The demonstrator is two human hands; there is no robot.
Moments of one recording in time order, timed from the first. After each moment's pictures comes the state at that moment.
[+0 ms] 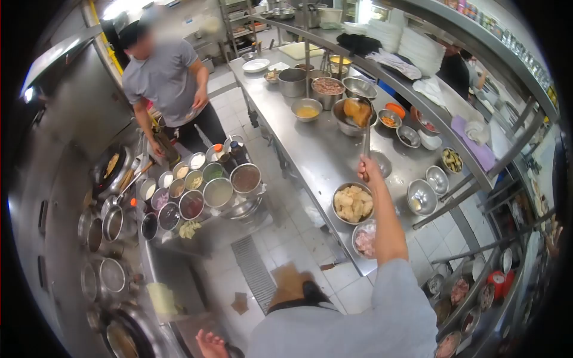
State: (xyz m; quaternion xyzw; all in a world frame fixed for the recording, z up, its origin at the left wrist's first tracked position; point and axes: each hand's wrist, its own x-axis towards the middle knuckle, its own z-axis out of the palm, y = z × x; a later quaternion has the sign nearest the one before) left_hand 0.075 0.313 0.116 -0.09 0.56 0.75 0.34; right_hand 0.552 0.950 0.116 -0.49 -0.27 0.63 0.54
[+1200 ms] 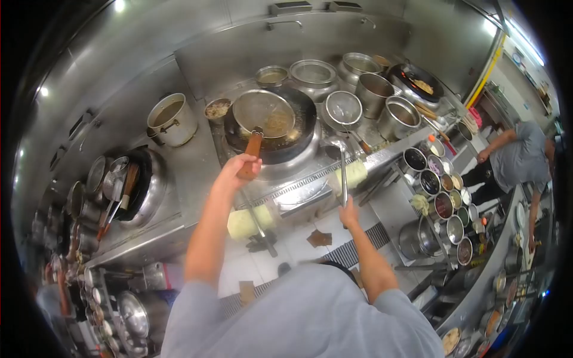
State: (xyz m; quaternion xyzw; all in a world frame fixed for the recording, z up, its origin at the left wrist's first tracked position) left_hand -0.194 -0.037 0.230 -0.19 0.38 0.88 0.21; right_hand -0.147 0.359 -0.051 -0.02 -0.94 0.30 0.14
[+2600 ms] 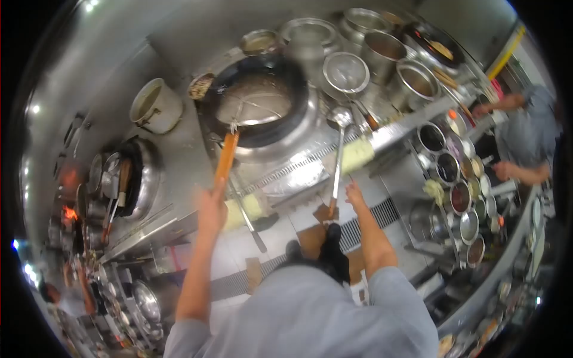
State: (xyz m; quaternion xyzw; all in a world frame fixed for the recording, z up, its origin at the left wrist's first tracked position) left_hand -0.099 -0.025 0.151 -0.05 0.99 0.13 -0.08; right_hand -0.220 0.411 -0.159 -0.19 -0.74 0.61 -0.20
